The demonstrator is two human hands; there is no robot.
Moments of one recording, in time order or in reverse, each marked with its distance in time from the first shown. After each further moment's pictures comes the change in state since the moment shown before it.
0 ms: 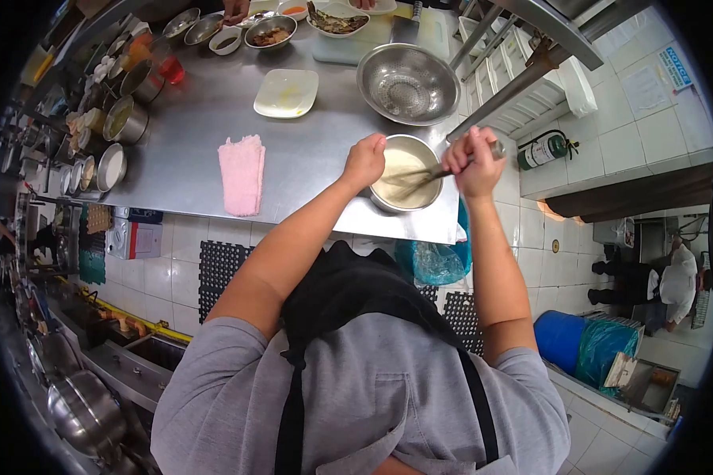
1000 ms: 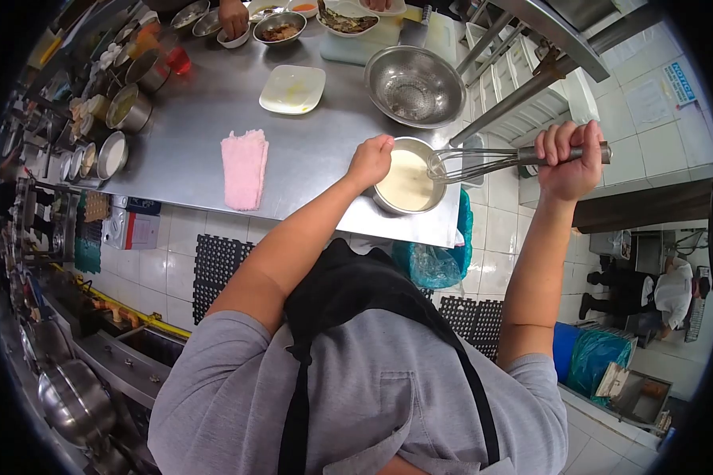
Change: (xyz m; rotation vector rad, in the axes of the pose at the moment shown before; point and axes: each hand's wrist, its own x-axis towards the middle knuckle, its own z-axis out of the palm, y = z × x) left_hand 0.003 0.000 0.002 -0.017 -0.015 0.003; right_hand 0.041 -0.125 0.006 -0.004 -0.195 -0.178
